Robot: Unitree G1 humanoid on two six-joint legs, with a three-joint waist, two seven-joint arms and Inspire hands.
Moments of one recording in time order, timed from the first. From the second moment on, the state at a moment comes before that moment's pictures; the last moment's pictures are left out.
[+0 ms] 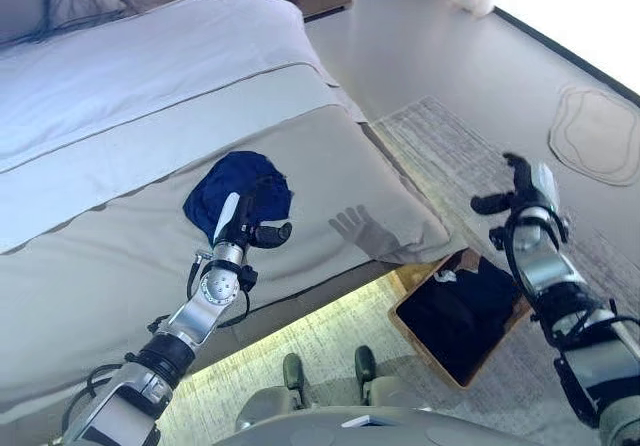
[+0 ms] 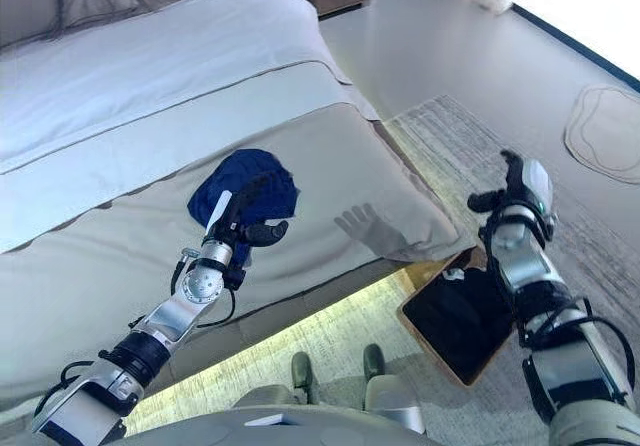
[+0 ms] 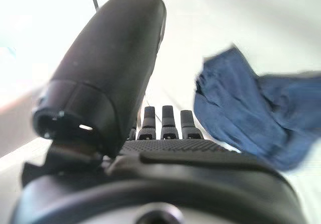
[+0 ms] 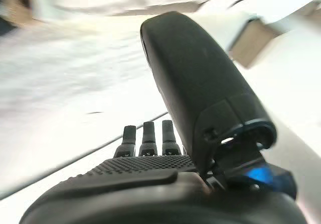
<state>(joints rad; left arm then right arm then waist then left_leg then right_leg) -0.23 0.47 -0.47 0.36 -0.09 -0.04 0.37 -0.55 -0.70 0.30 0.69 0.00 0.18 -0.39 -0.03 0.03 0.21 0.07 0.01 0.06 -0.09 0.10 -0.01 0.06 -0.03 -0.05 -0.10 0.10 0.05</state>
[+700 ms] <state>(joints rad) -0.16 0.52 -0.35 0.37 -0.08 -0.11 0.31 -1.08 -0.69 0.57 0.99 -0.12 0.24 -0.28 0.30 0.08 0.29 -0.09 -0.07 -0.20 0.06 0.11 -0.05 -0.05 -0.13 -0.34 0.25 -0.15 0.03</state>
